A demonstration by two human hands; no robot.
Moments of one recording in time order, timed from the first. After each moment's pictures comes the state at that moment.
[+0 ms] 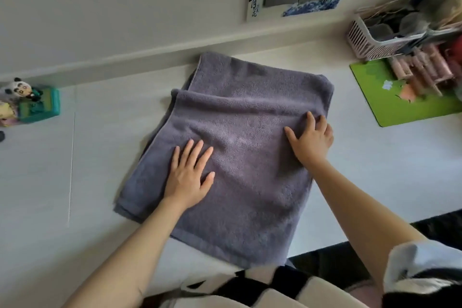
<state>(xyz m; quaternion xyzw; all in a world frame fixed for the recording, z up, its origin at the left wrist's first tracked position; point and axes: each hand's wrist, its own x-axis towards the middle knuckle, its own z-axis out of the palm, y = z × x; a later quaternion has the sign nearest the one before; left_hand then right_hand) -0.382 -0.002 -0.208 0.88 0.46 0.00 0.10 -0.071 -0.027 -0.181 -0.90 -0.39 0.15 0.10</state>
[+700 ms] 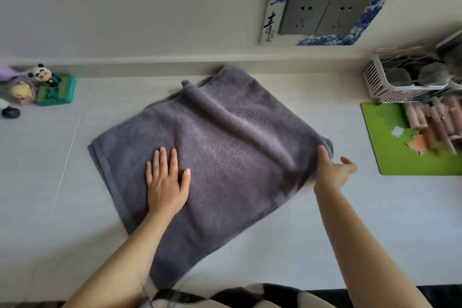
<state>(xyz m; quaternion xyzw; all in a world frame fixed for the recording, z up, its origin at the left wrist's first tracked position) -0.357 -0.011 -0.207 0.69 0.72 0.00 0.08 -0.021 -0.011 -0.160 -0.82 -0.02 0.29 0.50</state>
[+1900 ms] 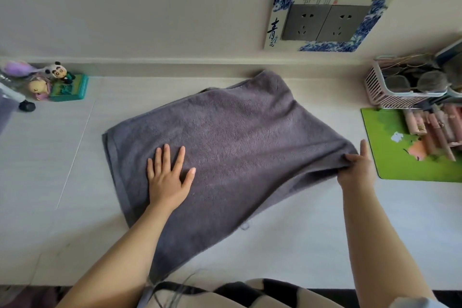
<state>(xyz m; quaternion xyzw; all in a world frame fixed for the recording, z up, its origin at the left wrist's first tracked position) -0.364 -0.016 -0.211 0.70 0.71 0.01 0.09 0.048 -0.013 -0.154 -0.64 -0.01 0.44 0.62</state>
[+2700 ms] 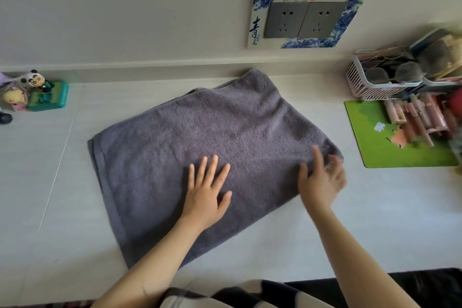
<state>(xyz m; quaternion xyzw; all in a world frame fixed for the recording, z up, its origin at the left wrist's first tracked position) -0.281 -0.050 -0.208 0.84 0.53 0.05 0.07 -0.017 -0.060 -0.181 -0.88 -0.42 0.04 0.21</state>
